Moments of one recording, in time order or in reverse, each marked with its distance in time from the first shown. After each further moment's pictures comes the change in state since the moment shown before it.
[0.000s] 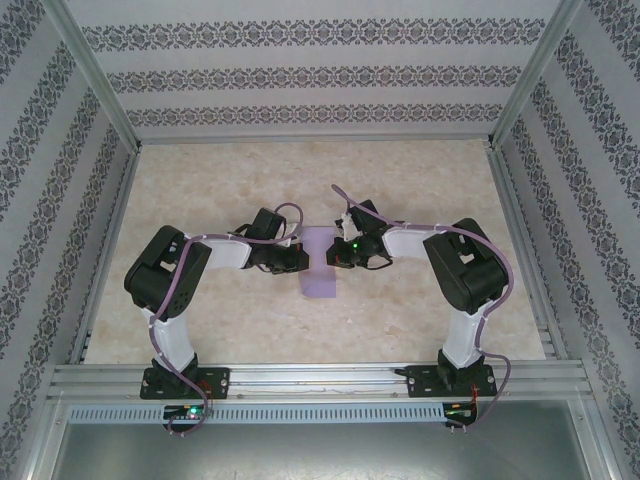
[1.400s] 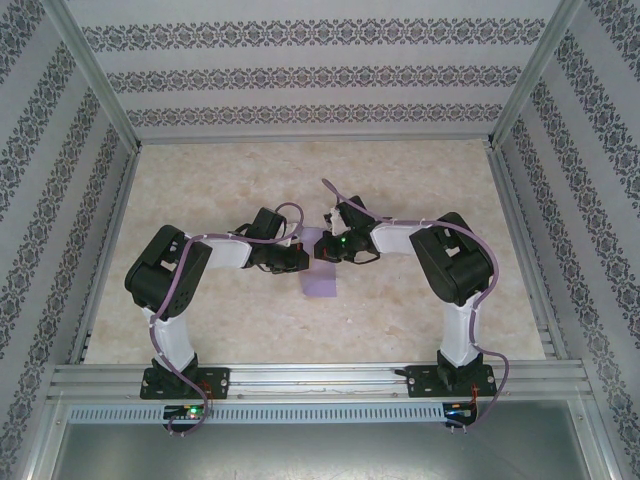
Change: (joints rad) left arm 0.000 0.007 0.006 -0.004 0.004 0.003; right arm 0.039 0.098 0.100 0.075 -0.029 0.087
